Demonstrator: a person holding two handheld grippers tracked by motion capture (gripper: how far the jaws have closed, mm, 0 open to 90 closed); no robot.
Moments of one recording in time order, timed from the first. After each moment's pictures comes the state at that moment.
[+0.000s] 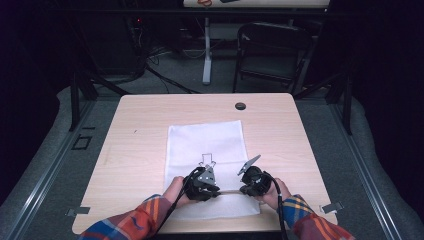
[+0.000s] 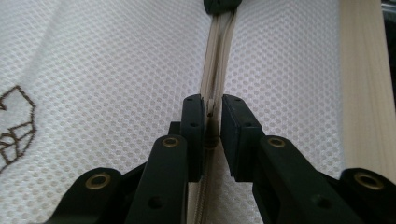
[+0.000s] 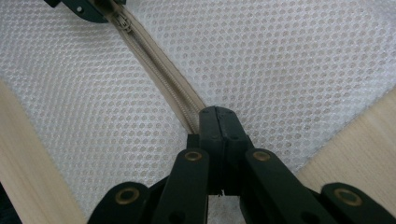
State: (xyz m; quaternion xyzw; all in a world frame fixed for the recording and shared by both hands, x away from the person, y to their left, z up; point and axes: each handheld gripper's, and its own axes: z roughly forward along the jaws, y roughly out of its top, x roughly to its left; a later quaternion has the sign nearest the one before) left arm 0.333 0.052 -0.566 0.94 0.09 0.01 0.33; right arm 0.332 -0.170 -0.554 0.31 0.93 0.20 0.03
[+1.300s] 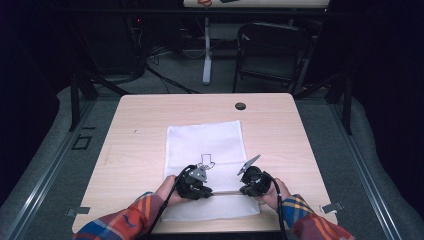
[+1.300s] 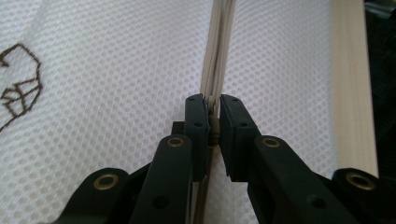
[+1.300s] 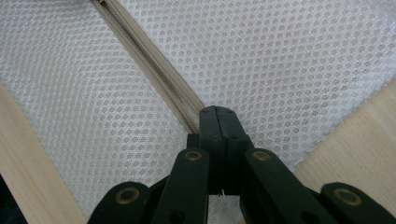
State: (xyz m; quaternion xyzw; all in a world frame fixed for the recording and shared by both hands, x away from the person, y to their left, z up) left arm 0.340 0.078 -0.562 0.94 0.10 -0.03 0.32; right arm 0.332 -0.170 -0.553 0.32 0.93 0.20 0.03
